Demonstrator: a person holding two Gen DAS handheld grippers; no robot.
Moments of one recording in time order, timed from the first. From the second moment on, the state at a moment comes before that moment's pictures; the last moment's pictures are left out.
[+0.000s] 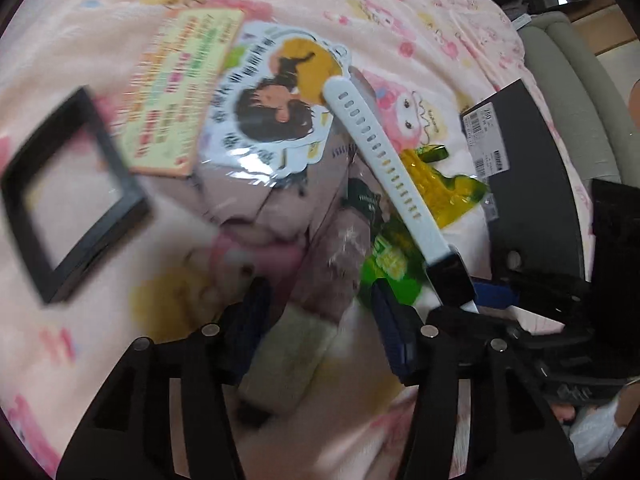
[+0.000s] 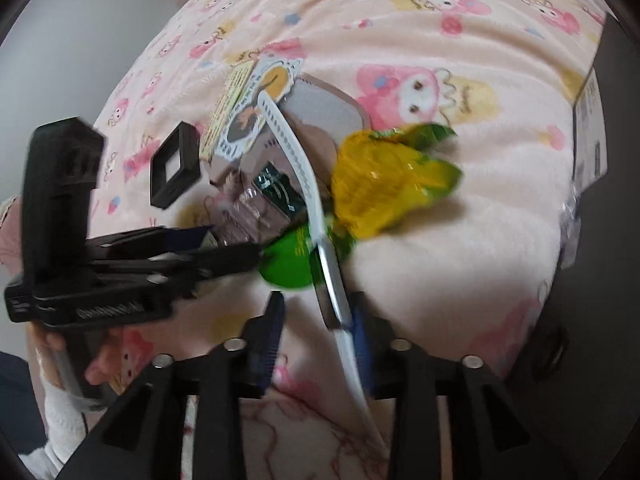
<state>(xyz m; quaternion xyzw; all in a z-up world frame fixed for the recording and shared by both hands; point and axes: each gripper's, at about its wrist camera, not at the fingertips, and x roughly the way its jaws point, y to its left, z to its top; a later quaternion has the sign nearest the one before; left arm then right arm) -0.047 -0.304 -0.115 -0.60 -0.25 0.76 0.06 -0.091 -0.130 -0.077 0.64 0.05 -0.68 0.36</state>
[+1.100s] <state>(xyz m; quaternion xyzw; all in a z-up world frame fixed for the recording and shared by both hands) -0.064 -0.166 0.032 -0.47 -0.30 0.80 0.22 -0.101 0.055 0.086 0.50 -0.09 -0.77 0.38</state>
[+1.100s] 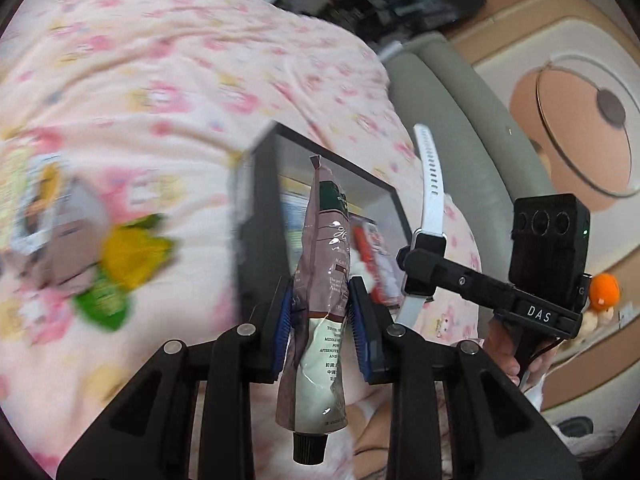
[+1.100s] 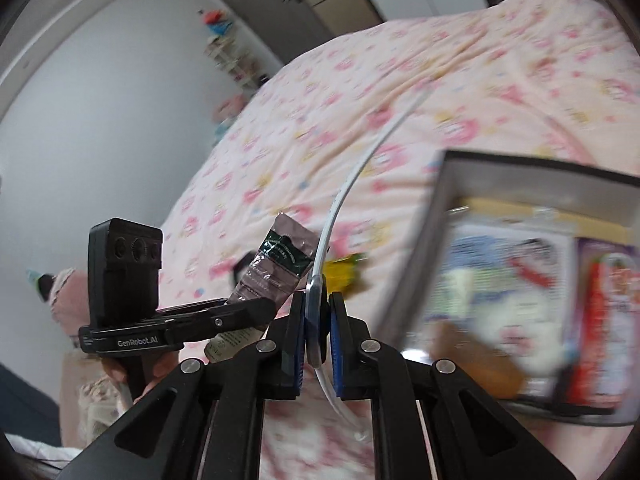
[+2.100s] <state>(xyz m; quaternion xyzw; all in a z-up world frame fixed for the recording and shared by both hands) -0.218 0.020 0.012 -0.55 0.02 0.81 0.19 -0.237 0.166 -0.013 0.58 -0.03 -0.78 0.22</state>
